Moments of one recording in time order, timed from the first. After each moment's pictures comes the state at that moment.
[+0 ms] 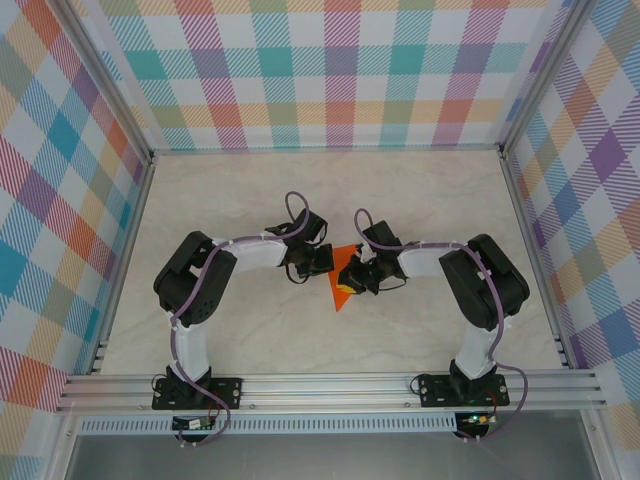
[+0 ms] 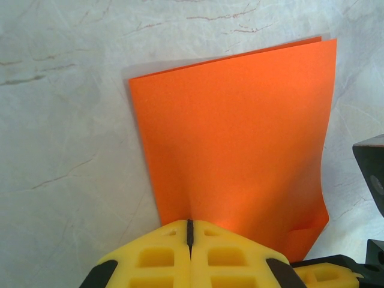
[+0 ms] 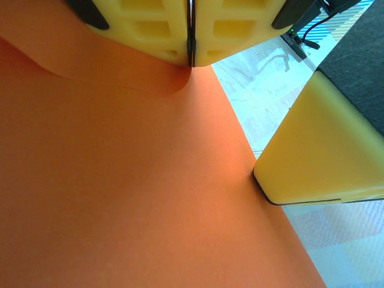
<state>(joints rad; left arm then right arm) -0.65 1.94 1.16 -0.29 0.28 -0.78 0.56 1.81 0.86 -0.13 -0.63 0.94</state>
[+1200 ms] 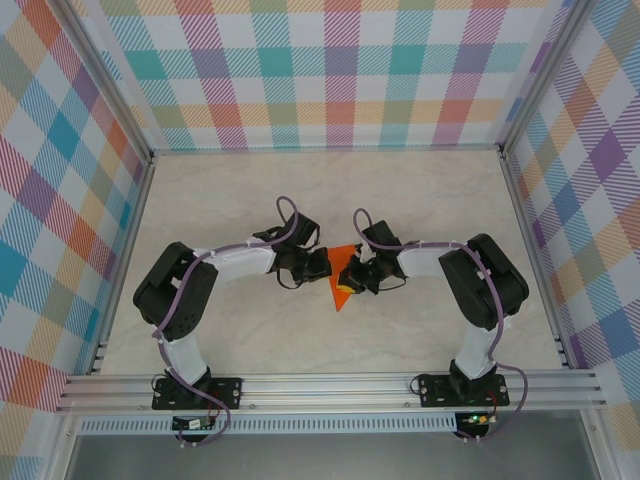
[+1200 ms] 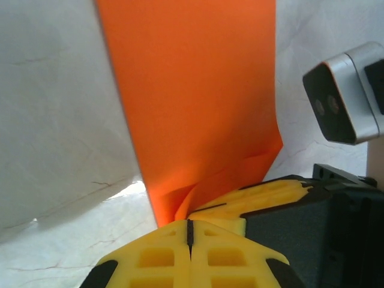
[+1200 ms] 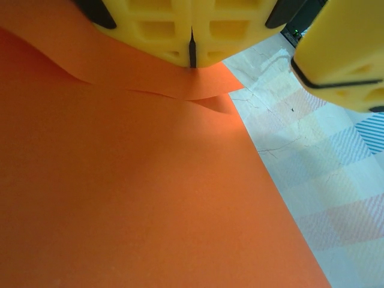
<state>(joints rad) -0.66 1.79 1.06 -0.29 0.38 -0.83 0.56 1.82 0.86 -0.15 -0.63 0.92</state>
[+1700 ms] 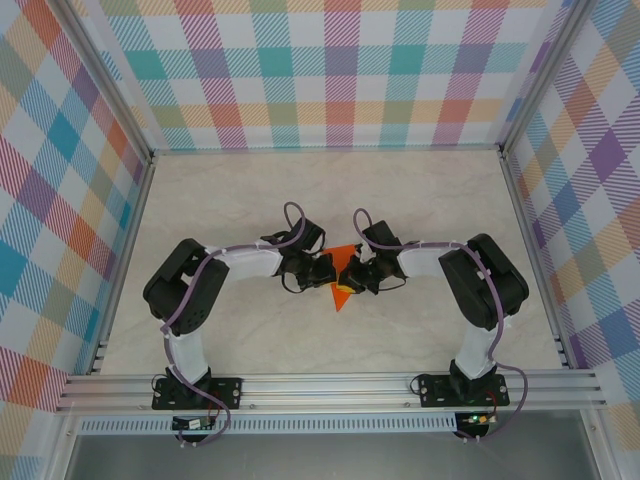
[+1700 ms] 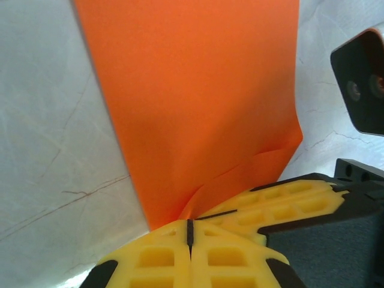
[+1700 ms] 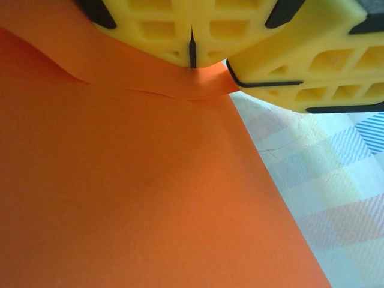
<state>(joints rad) -0.68 1.86 1.06 -0.26 0.40 -0.84 0.56 1.82 0.86 -0.15 -0.63 0.92</state>
